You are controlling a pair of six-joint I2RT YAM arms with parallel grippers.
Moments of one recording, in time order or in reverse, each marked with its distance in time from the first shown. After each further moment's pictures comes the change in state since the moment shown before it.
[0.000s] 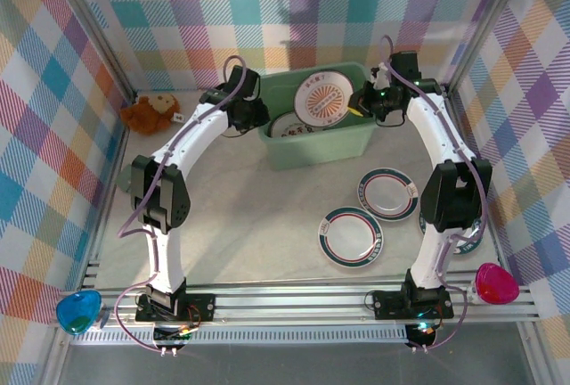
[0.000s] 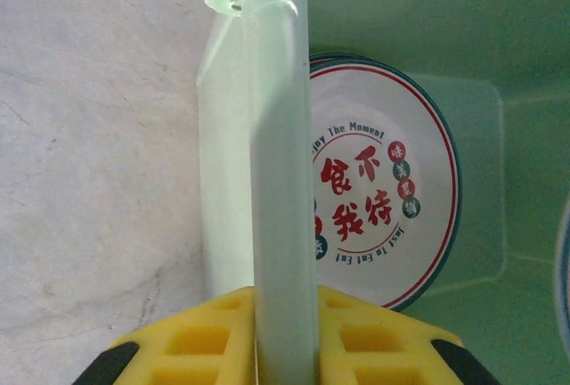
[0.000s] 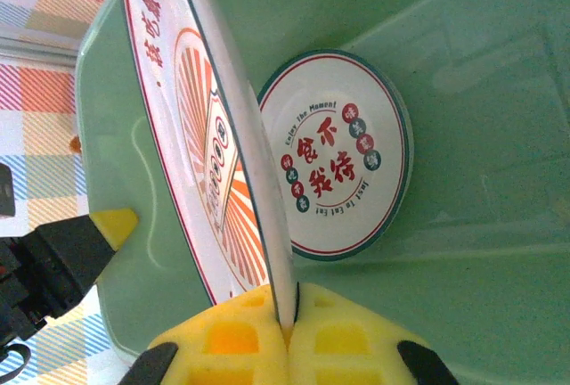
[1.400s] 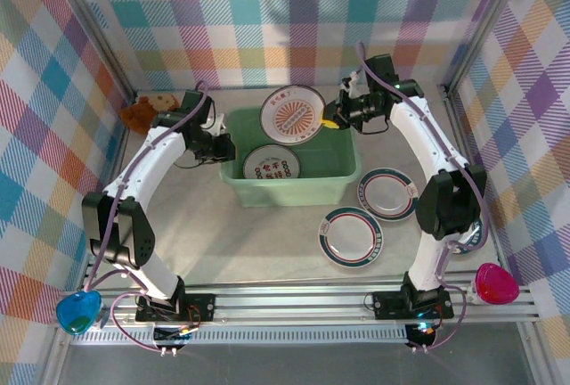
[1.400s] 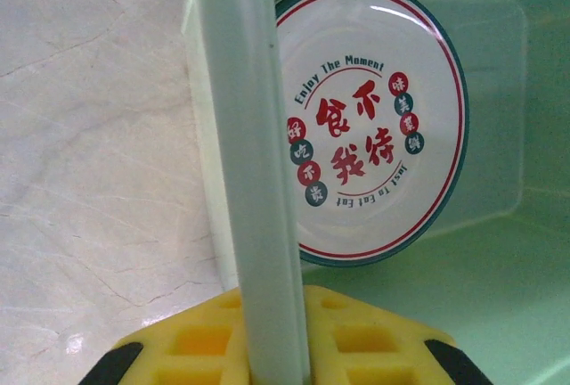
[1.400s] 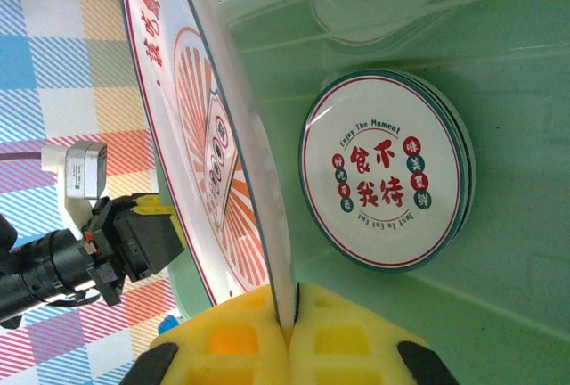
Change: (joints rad) left arm 0.166 -0.387 -0.436 -0.184 0.253 0.421; right arm 0.154 -0.055 -0.021 -0.109 -0.144 0.077
